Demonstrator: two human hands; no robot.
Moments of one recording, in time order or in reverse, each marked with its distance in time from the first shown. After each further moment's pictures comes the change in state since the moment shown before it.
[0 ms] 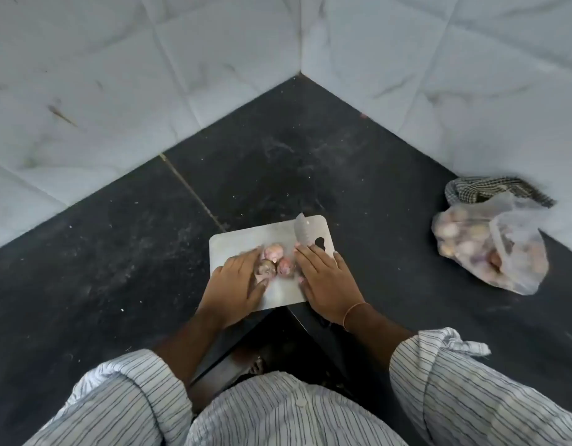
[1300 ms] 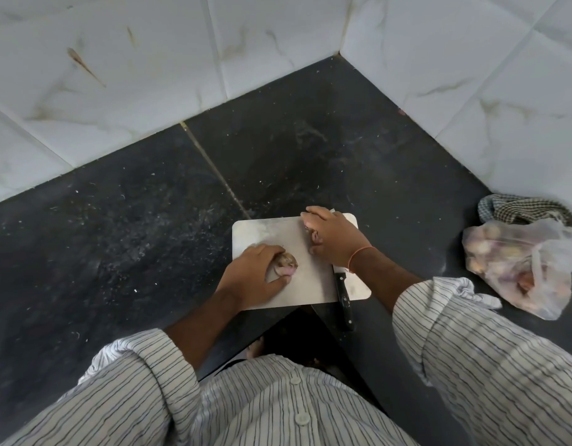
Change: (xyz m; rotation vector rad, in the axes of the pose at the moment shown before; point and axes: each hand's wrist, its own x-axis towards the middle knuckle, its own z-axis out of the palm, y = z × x) left_hand 0.013 -0.035 0.000 -0.306 -0.057 -0.066; right_hand 0.124 -0.012 -0.035 0.070 -0.322 0.061
